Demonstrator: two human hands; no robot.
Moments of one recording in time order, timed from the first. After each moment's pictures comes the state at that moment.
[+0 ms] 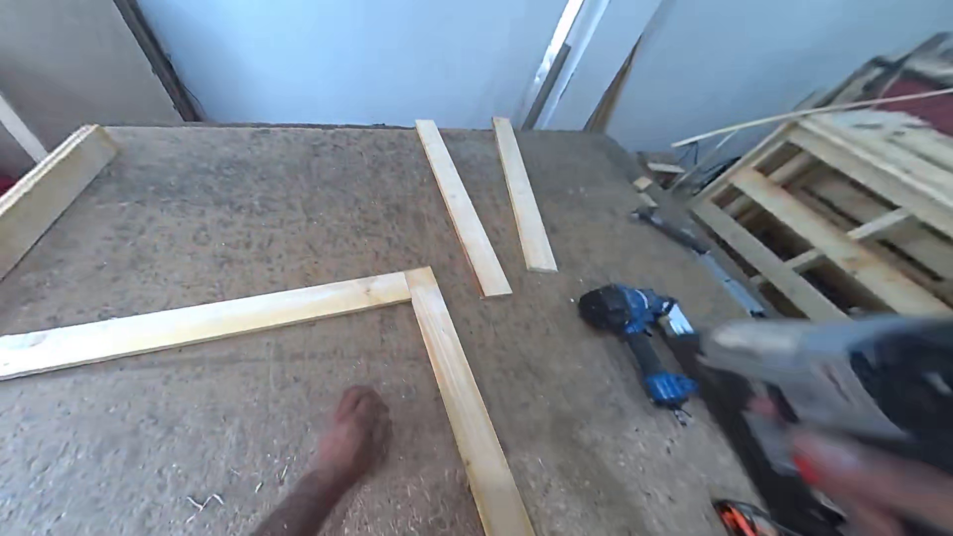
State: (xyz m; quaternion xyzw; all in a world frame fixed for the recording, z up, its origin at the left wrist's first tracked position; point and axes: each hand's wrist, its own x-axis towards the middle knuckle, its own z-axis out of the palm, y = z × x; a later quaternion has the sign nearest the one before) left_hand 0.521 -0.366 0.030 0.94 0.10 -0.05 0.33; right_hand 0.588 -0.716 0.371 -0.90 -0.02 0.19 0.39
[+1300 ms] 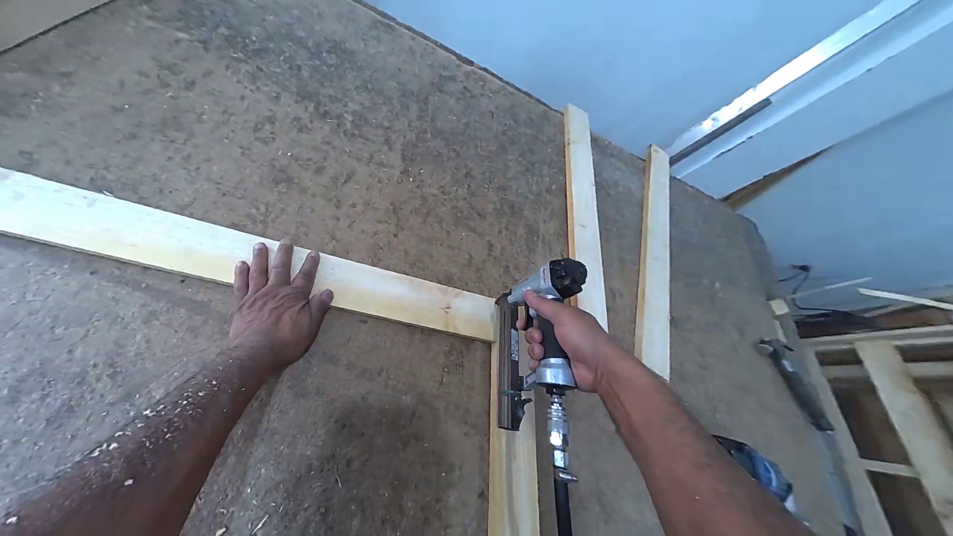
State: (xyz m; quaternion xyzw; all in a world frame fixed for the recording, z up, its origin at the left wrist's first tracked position) left_hand 0.591 -0.127 -0.058 0.93 0.33 0.03 0.13; right_hand 0.850 -0.418 0.085 -0.79 0.12 0.42 0.42
